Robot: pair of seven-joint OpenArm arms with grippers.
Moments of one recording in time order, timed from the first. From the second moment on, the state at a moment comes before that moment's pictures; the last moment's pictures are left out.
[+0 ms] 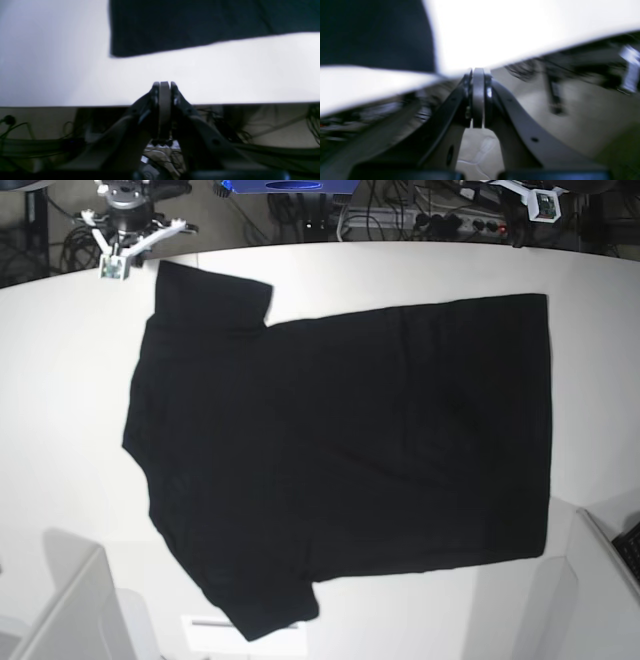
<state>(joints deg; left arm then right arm) 64.7 -14.5 -13.3 104.2 -16.6 0.3 -12.7 -46.7 -3.2 15.7 114.8 2.0 1.0 -31.1</state>
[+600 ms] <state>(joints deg) 61.6 -14.4 -21.4 104.2 -31.2 -1.5 -12.2 -27.6 2.3 27.7 113.6 38.1 7.4 -57.1</state>
